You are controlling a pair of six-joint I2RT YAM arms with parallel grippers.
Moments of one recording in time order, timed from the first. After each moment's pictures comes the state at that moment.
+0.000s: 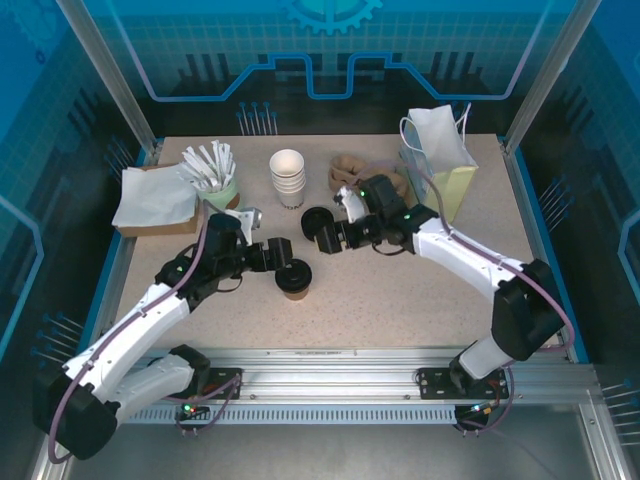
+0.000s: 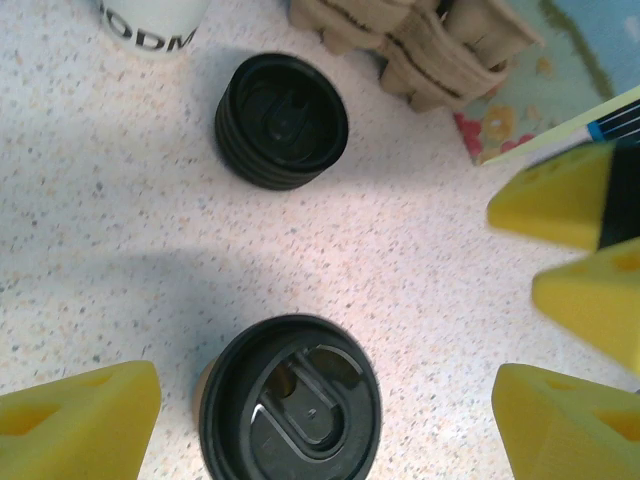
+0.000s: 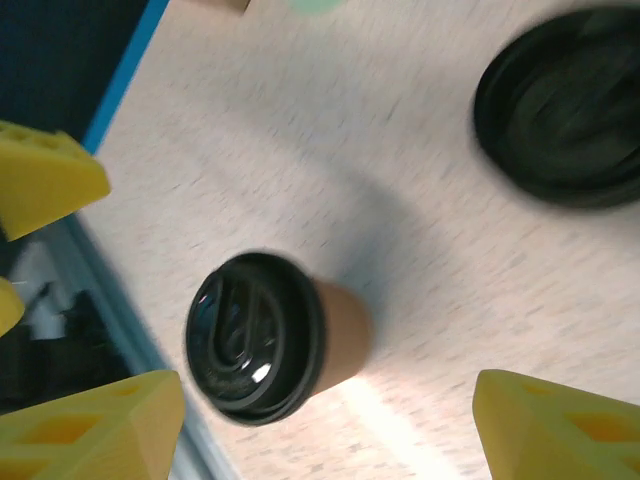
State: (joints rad) left arm -0.44 0.97 0.77 -0.44 0.18 -0.56; right arm 0.59 1.54 1.22 -0.50 -0.43 0.28
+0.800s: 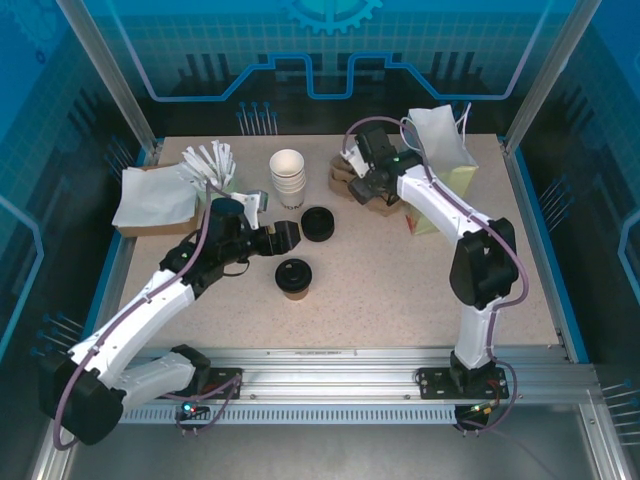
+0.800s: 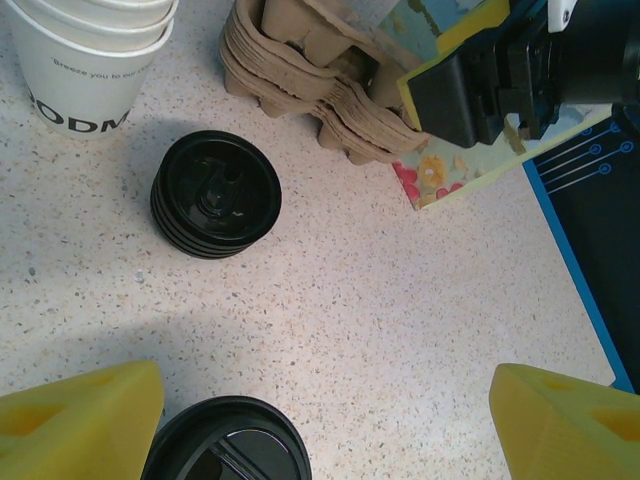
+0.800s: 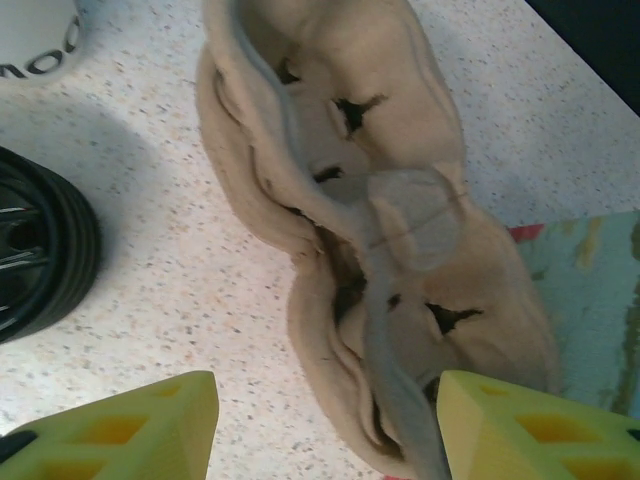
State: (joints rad) left arm -0.44 1.06 0.86 -0.37 0.22 -0.56; right arm 0.45 1.93 1.76 -0.81 0.18 -0.28
